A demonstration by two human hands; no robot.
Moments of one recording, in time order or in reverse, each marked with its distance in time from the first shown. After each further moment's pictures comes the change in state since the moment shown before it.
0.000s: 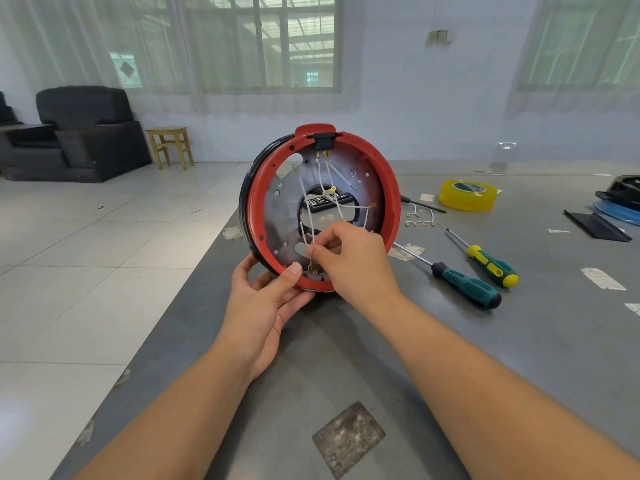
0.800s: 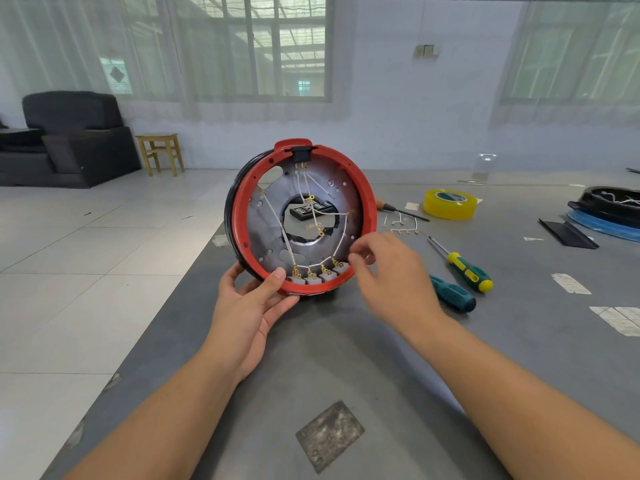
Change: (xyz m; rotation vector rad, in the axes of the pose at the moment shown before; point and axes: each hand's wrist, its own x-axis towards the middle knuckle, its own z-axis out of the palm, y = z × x) left_hand 0.001 0.000 0.001 -0.005 0.044 -0.017; right_hand -0.021 0.024 -0.063 -0.395 0.062 -0.174
